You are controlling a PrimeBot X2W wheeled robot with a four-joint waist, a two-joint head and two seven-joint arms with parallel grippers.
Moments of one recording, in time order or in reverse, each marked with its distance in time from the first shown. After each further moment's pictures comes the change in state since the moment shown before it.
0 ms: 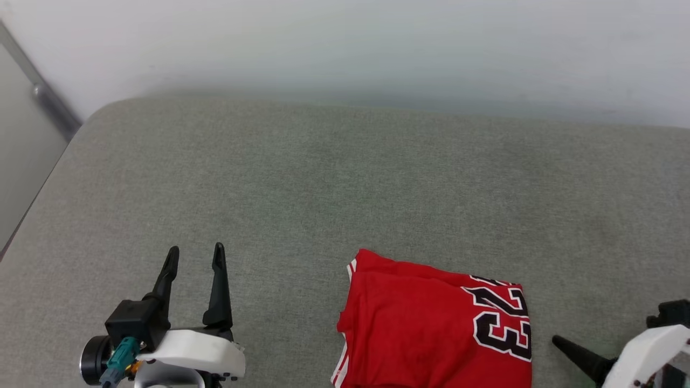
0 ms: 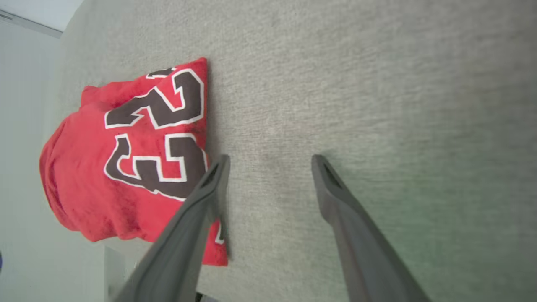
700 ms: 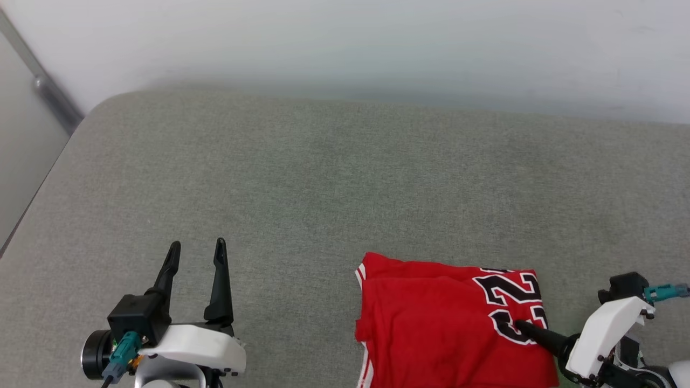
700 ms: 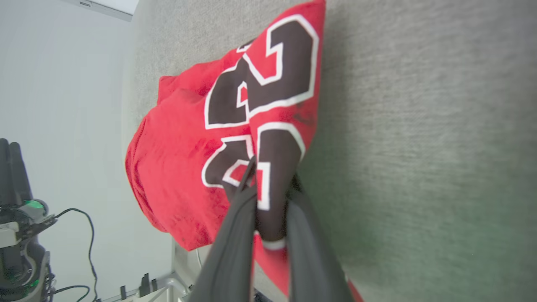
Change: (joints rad) left arm -0.030 -0.010 0.001 0.022 0.012 -0.012 -0.002; right arm -0.115 0.023 0.168 0.080 0.247 0.000 0.025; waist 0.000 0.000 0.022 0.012
